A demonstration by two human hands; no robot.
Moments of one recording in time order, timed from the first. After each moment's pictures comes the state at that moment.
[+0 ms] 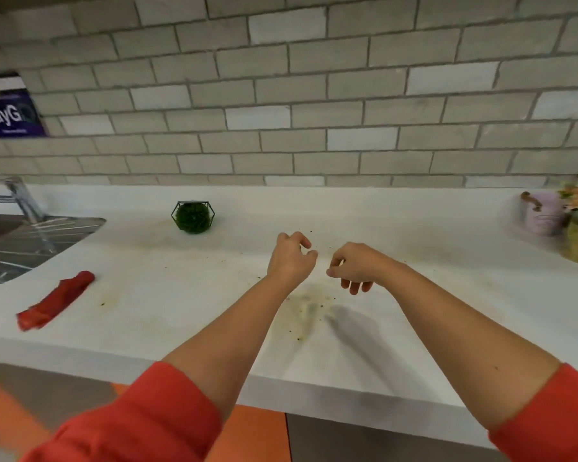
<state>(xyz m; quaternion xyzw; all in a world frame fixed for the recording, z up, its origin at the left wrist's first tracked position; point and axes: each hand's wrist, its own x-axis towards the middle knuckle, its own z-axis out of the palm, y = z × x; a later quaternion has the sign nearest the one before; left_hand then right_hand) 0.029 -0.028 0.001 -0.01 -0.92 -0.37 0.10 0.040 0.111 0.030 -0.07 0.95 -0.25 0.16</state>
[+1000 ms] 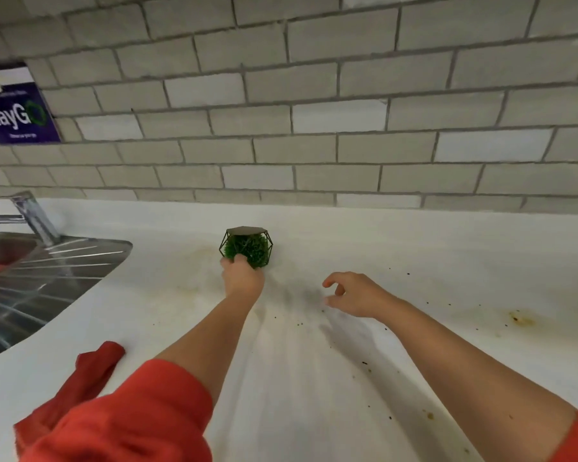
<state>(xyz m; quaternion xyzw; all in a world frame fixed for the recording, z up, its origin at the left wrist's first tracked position) -0.191 -0.305 -0.046 0.21 -0.91 -0.34 0.11 -0.153 -0.092 -0.016 -0.13 0.94 -0.28 0.14</state>
